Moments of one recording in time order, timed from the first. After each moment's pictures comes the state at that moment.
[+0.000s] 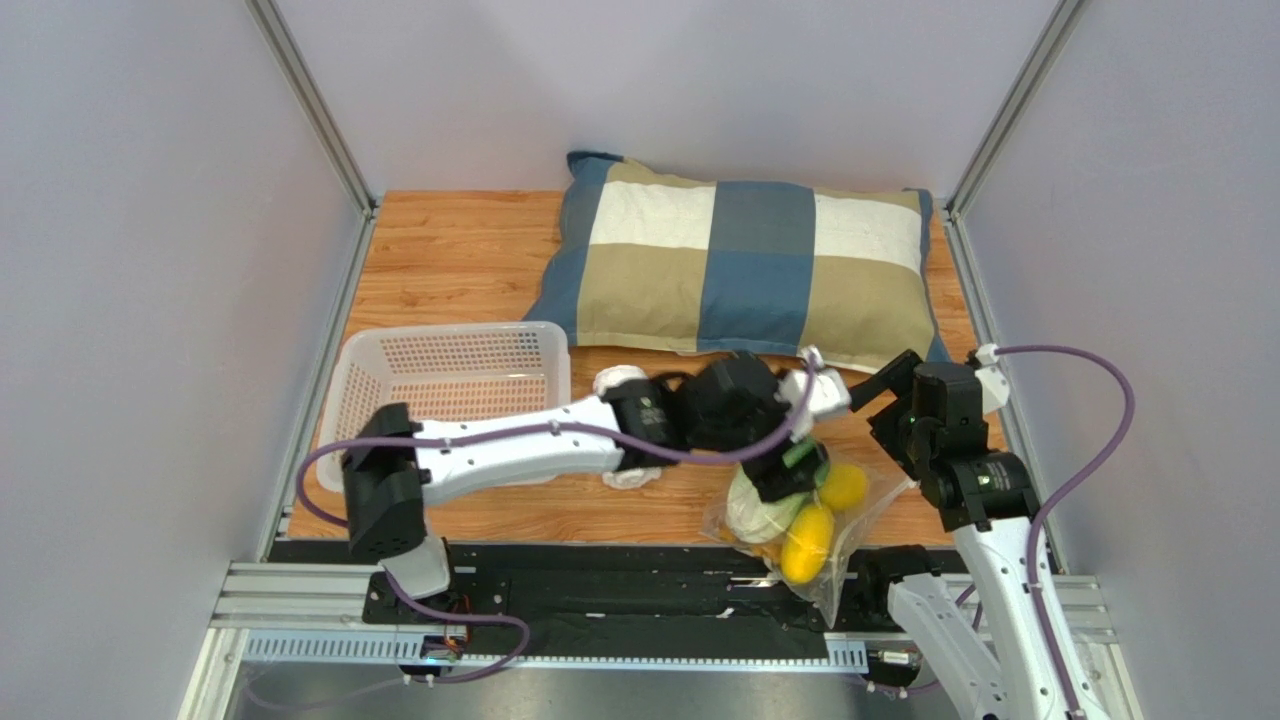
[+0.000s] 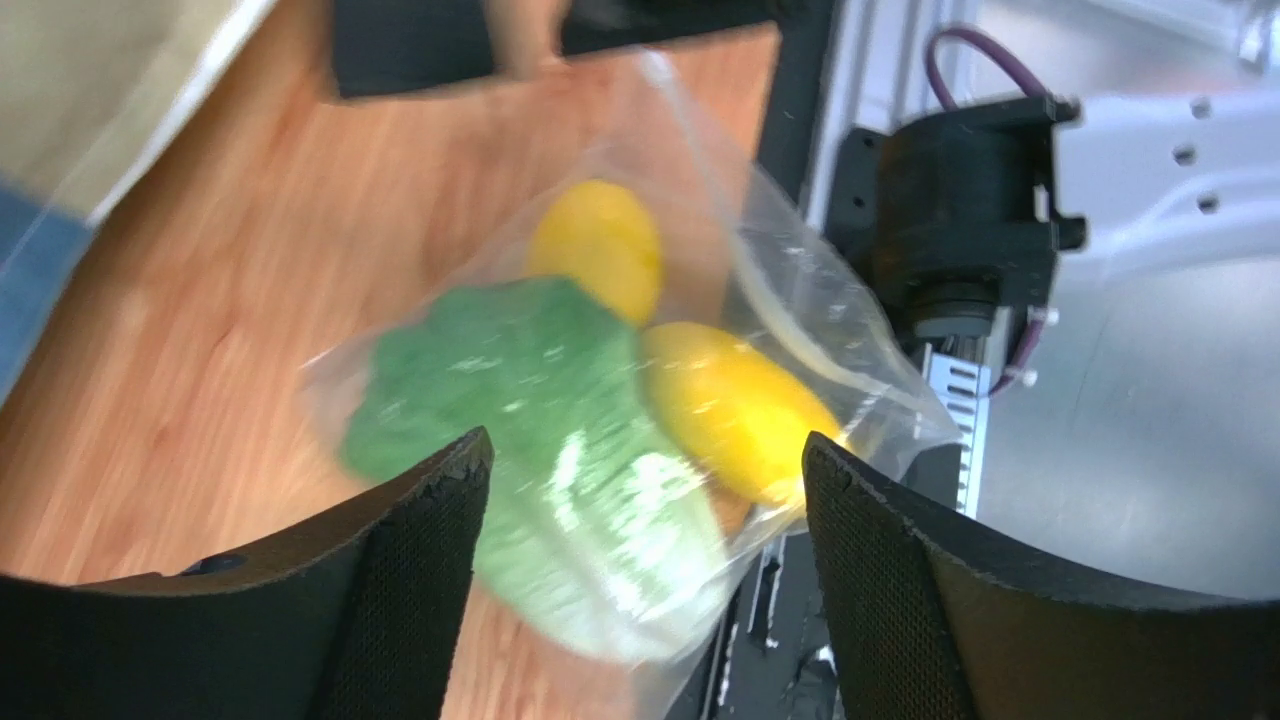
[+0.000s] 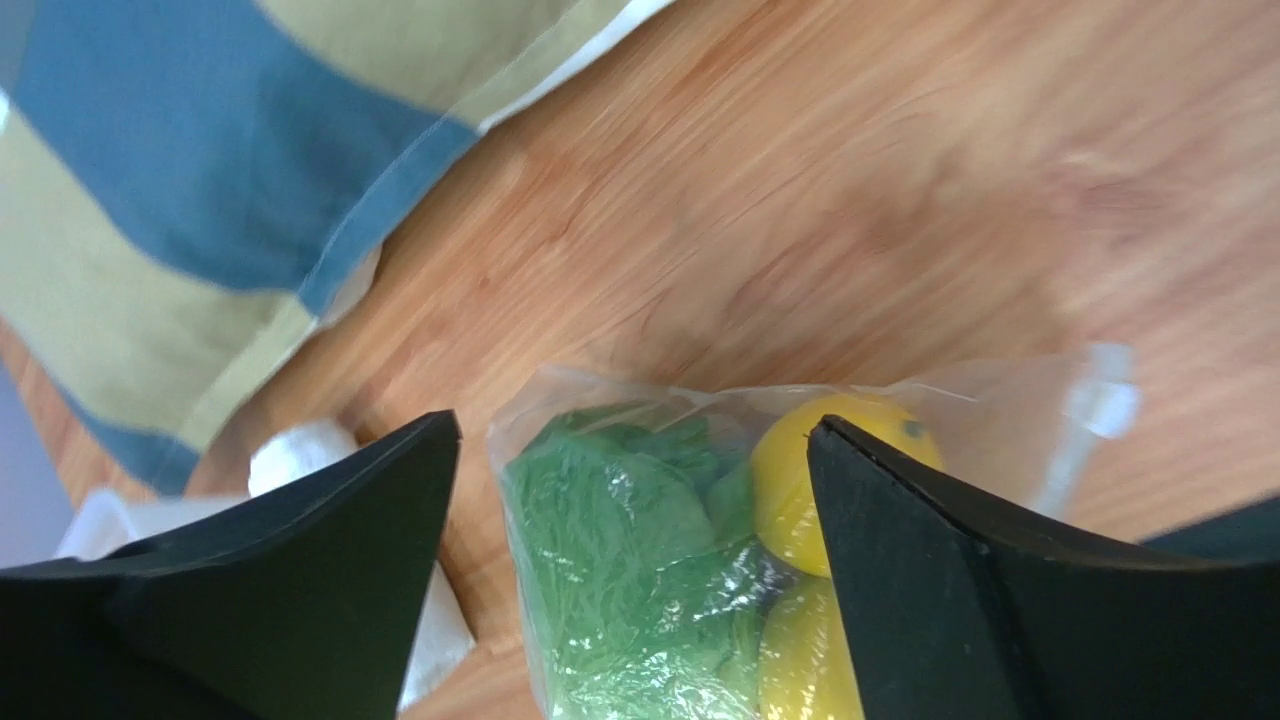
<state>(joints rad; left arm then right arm) -1.20 1.65 1.41 -0.25 0.22 -0.06 0.13 0.63 0.74 -0.82 0.17 0.91</state>
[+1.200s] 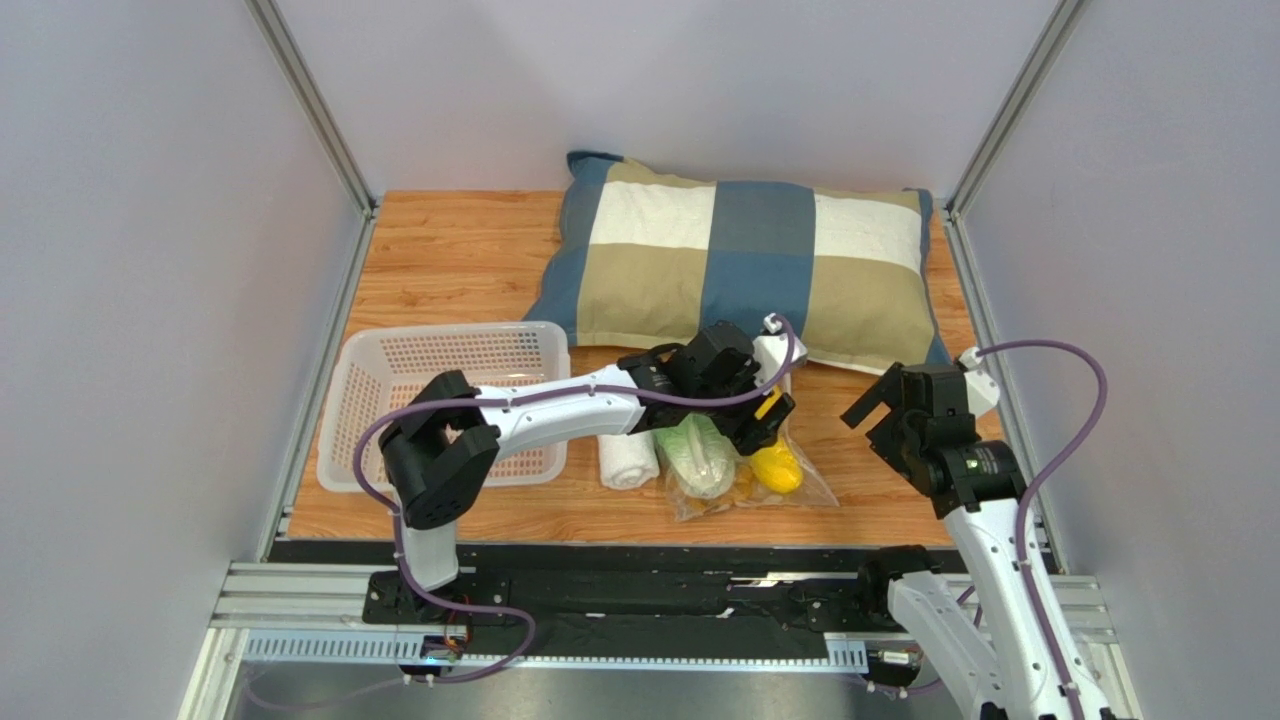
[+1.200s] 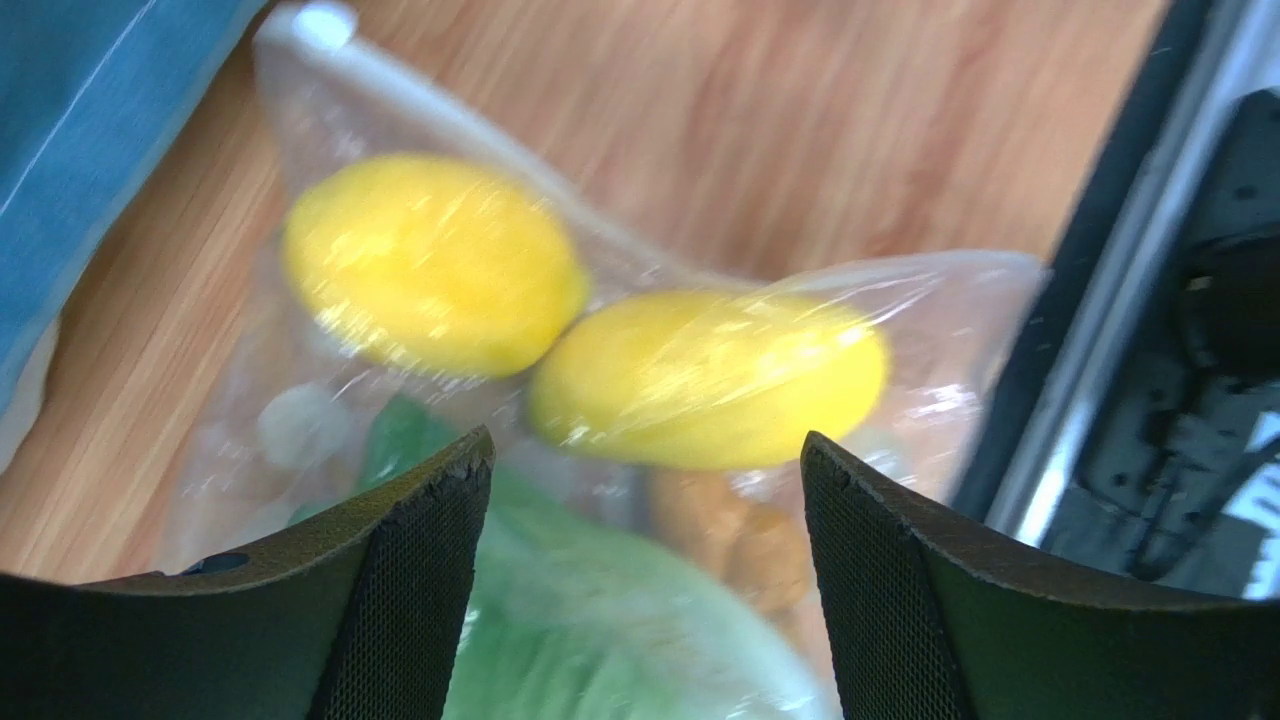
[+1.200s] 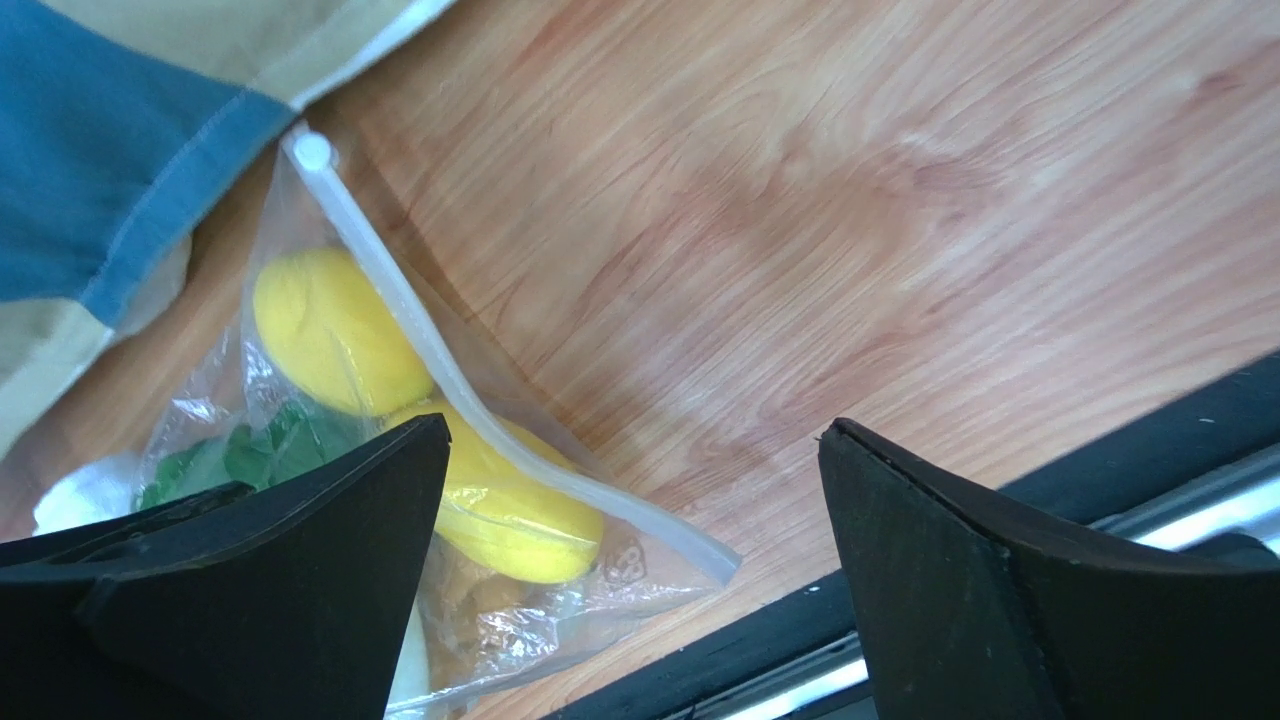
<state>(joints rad) -1.04 1.85 1.35 -0.17 0.17 -0.08 0.12 0.70 0.77 -0.96 0.27 0.82</state>
